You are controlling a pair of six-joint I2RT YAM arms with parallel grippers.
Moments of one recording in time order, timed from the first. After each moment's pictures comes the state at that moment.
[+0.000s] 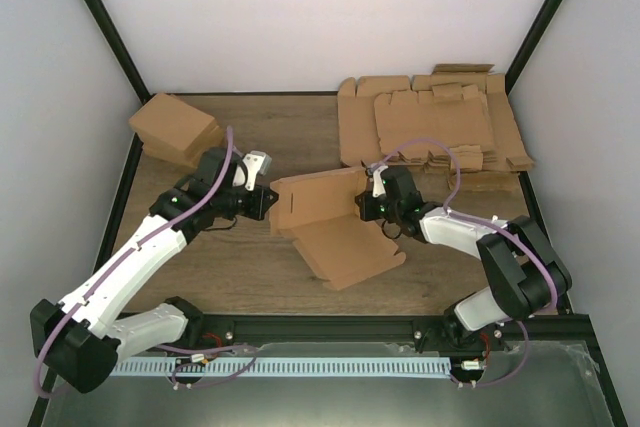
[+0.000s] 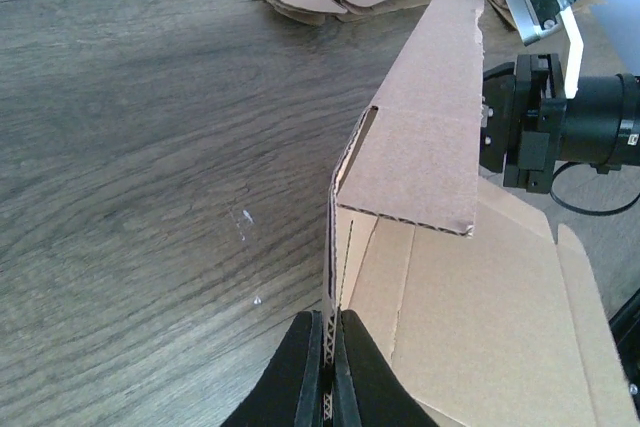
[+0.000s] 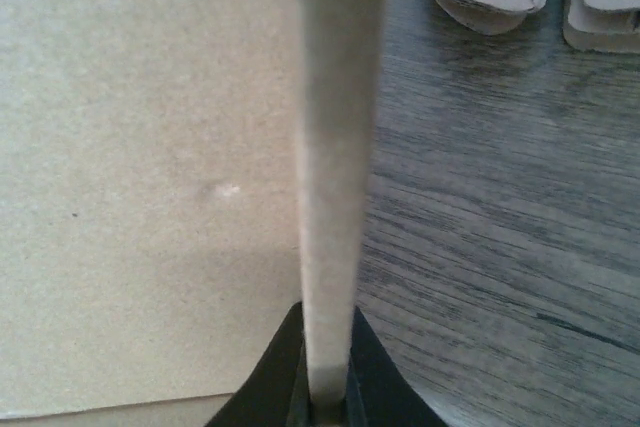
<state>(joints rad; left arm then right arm) -0.53 1.08 0.97 -0.65 0.27 -0.29 0.50 1.47 0.64 0.12 -0.18 0.33</state>
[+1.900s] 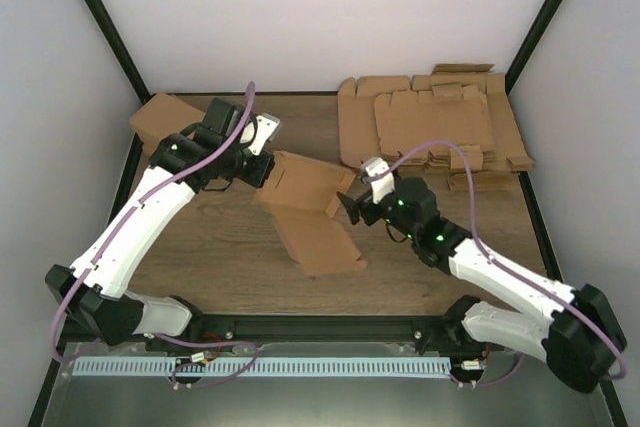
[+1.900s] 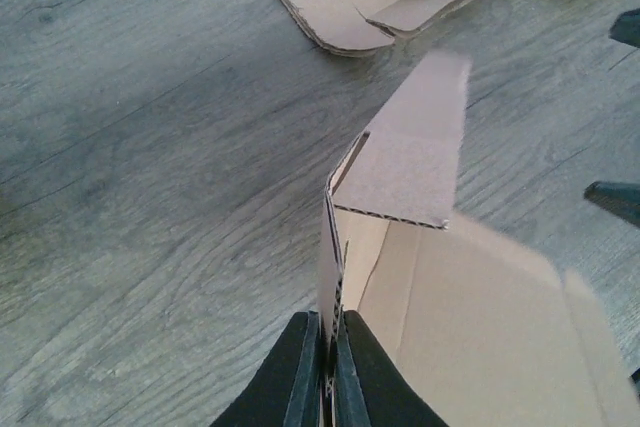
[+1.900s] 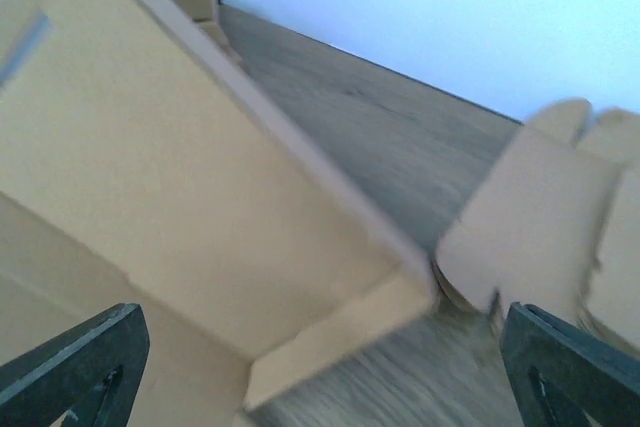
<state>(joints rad) -0.53 1.35 1.52 -1.05 0.11 -0.01 0.67 0.98 0.55 0.13 0.02 -0.02</state>
